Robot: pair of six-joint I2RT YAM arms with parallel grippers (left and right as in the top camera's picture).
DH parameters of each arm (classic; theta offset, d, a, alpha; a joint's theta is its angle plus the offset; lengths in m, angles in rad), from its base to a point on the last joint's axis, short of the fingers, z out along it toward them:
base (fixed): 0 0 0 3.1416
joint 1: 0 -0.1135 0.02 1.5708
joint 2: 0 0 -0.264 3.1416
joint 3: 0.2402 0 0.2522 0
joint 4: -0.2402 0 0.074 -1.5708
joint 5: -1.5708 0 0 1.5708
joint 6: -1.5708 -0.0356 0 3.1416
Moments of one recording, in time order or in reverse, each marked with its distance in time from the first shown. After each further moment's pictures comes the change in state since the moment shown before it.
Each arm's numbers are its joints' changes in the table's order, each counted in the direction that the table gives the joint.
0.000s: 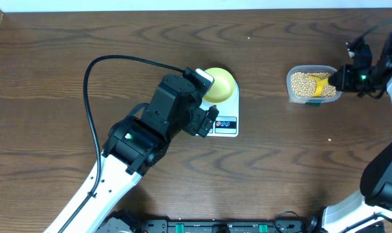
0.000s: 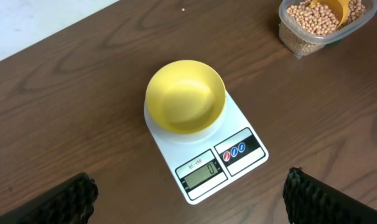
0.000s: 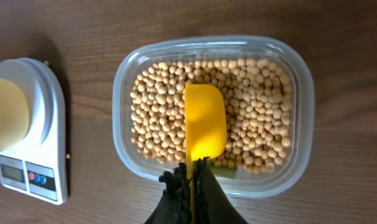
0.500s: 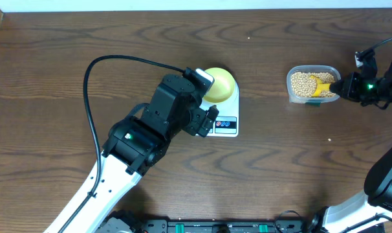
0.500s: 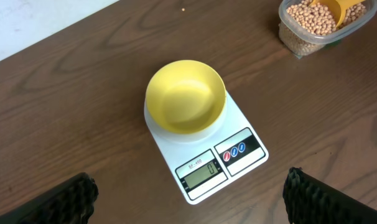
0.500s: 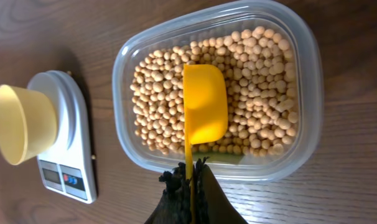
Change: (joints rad) left arm 0.000 0.000 0.000 0.000 0.000 0.000; right arm 0.080 0.000 -0.093 0.045 0.141 -0.076
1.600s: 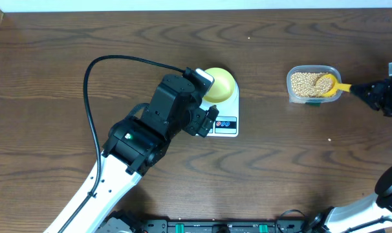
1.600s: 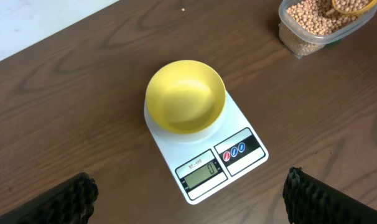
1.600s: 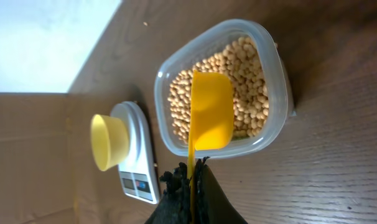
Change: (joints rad) left arm 0.000 0.000 0.000 0.000 0.000 0.000; right arm 0.229 0.000 -0.006 -0.071 0.316 -0.030
